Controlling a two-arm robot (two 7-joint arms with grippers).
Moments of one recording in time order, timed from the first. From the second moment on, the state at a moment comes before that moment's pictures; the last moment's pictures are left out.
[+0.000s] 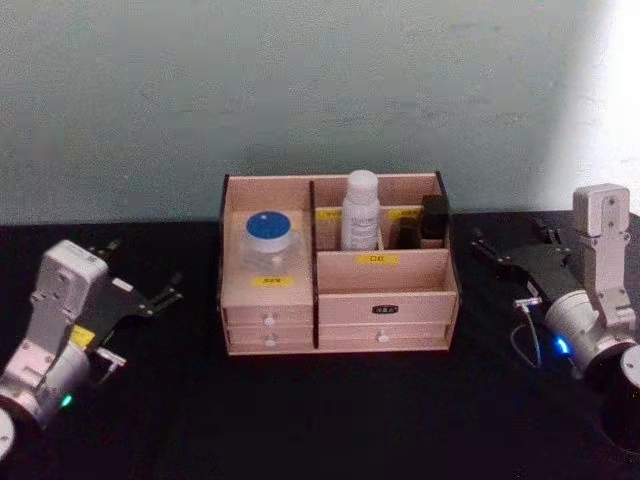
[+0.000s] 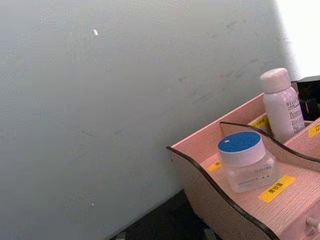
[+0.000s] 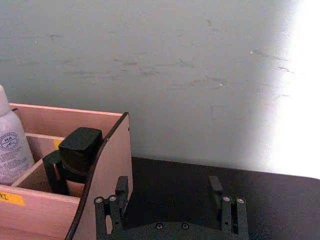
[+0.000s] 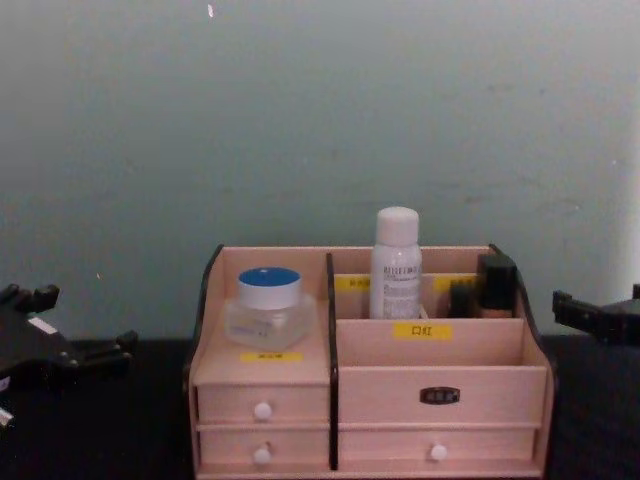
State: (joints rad) left arm -0.20 0.60 0.45 -1.41 -0.25 -0.12 0.03; right arm 0.32 0.23 -0.21 -1.22 0.23 -0.01 0.08
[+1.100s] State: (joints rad) left arm -0.20 0.60 0.45 -1.41 -0.25 -0.12 0.03; right arm 0.32 0.23 -0.21 -1.22 0.24 0.00 0.08
